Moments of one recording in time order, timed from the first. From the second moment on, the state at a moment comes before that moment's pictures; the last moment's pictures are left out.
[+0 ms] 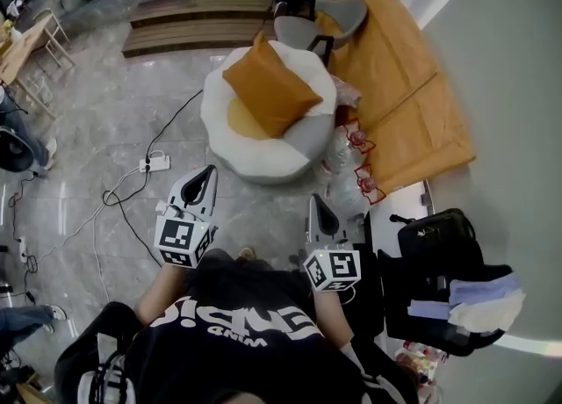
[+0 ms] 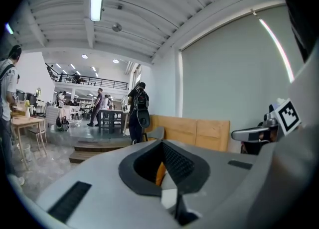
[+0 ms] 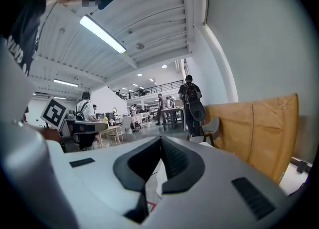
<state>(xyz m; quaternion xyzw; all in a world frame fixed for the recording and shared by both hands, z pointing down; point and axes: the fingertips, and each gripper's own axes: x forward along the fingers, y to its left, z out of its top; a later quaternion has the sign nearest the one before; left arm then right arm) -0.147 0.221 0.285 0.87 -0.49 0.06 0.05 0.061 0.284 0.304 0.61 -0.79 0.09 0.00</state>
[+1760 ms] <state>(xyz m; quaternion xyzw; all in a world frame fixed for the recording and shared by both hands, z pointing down) -0.092 -0.222 0.302 0.90 -0.42 0.08 0.08 0.103 -0.138 0.316 0.65 -0.76 0.11 0.01</state>
